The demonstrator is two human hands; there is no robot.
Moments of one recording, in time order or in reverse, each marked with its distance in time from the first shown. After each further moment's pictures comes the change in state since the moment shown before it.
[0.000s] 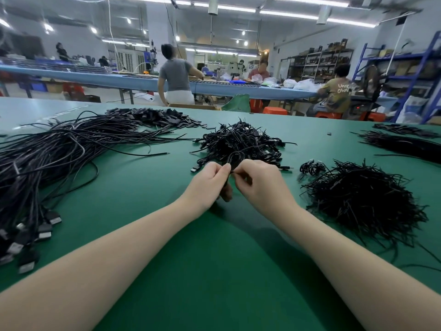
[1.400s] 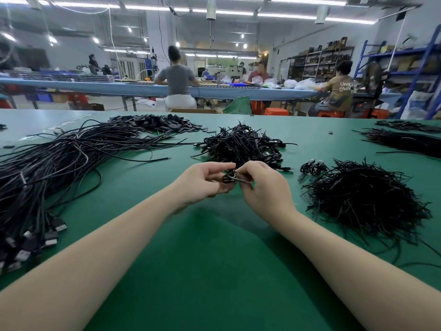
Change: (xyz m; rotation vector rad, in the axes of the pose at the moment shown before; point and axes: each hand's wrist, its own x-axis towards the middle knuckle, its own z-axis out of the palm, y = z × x) left_hand 0.003 0.009 -0.032 -0.068 -0.255 -0.037; right_hand -0.007 -0.001 0.002 -0.039 0.113 0.039
